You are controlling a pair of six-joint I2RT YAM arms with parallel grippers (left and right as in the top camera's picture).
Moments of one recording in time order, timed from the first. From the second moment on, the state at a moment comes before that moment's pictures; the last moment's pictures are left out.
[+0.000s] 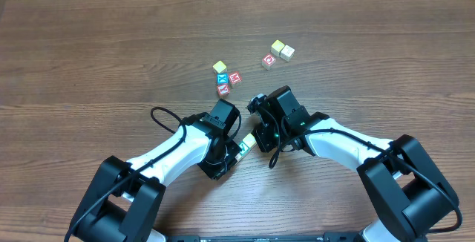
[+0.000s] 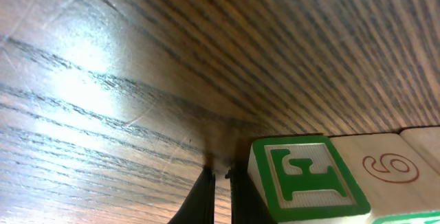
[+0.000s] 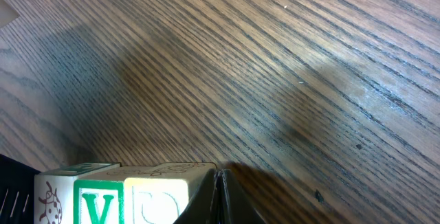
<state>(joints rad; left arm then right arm) -0.54 1.66 0.84 -0.70 0.24 -1.32 0.60 1.78 0.87 -0.17 -0.36 0.08</state>
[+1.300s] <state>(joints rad) -0.58 1.66 0.84 -0.70 0.25 -1.42 0.60 1.78 0.87 -0.17 -0.36 0.08</state>
